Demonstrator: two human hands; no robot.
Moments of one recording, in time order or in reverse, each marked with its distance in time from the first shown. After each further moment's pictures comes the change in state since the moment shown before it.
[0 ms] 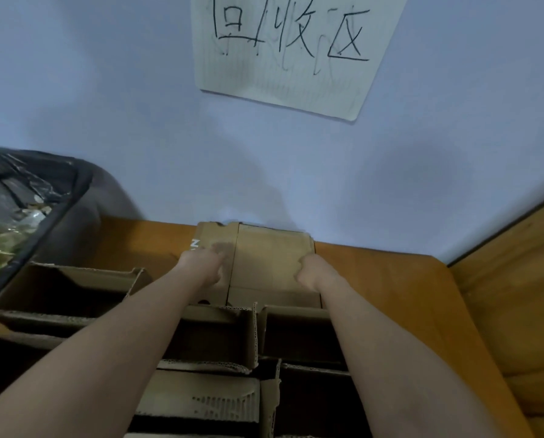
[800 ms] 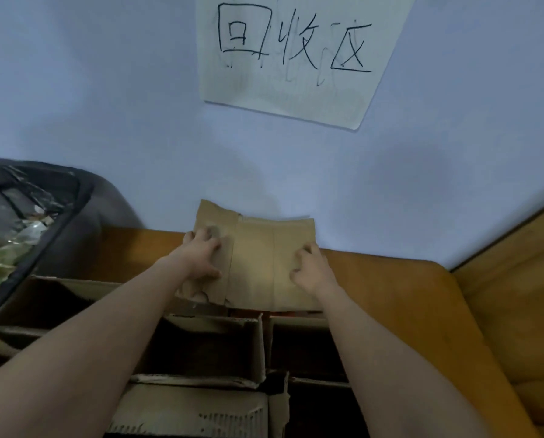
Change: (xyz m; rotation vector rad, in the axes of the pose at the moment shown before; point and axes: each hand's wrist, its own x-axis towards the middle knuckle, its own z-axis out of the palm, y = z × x) left_hand 0.005 -0.035 -0.019 -0.368 0.114 0.004; right_hand 0.001 -0.012 0.004 0.054 0.257 -0.121
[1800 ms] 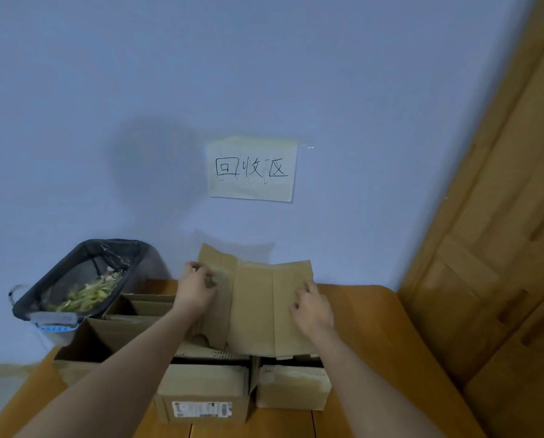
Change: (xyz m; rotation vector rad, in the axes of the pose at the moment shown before) left_hand -0.282 0.100 -0.044 -0.432 0.588 -0.025; right_hand -0.278 -0.017 -0.082 0.000 0.343 0.003
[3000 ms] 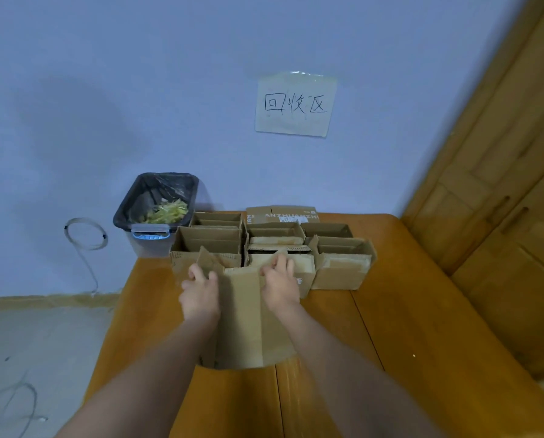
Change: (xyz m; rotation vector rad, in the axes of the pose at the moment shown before) left_hand -0.221 -0.189 -0.089 0.627 -0.163 -0.054; right_hand -0.219 -0.238 0.113 -0.030 0.042 -0.076
